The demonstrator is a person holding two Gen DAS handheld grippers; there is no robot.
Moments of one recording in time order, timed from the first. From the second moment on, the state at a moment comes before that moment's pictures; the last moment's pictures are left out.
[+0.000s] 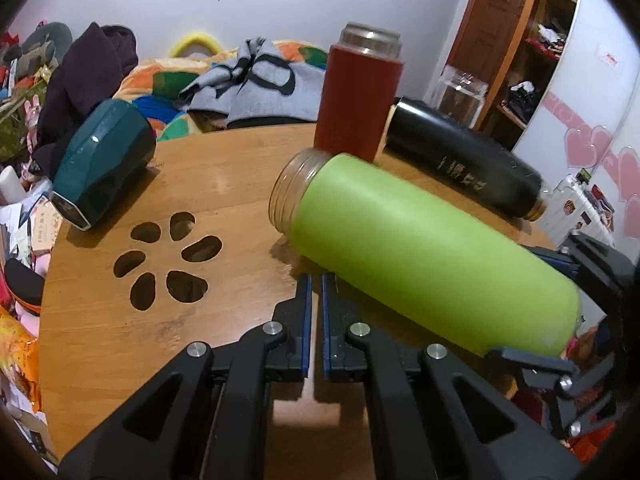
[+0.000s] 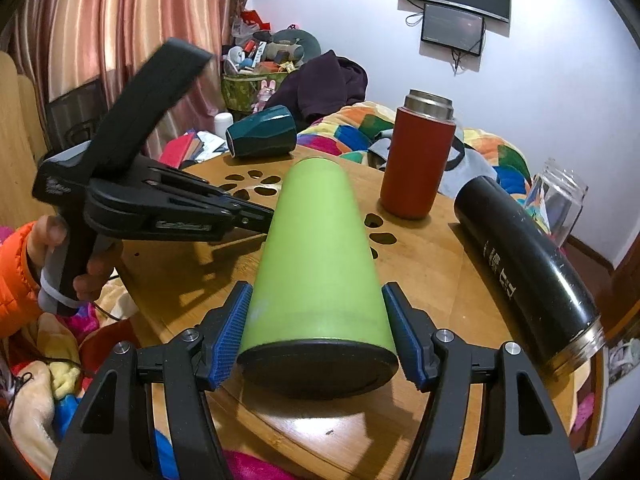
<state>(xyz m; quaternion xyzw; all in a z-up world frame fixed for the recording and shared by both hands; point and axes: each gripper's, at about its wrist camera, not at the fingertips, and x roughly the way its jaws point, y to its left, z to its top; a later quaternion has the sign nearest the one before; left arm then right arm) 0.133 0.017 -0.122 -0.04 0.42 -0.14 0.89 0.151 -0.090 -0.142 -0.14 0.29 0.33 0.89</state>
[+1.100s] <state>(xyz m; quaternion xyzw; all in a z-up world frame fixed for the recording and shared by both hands) 0.106 -0.024 -0.061 0.02 0.33 -0.19 0.93 0.138 -0.121 -0.120 -0.06 0.26 0.33 0.91</state>
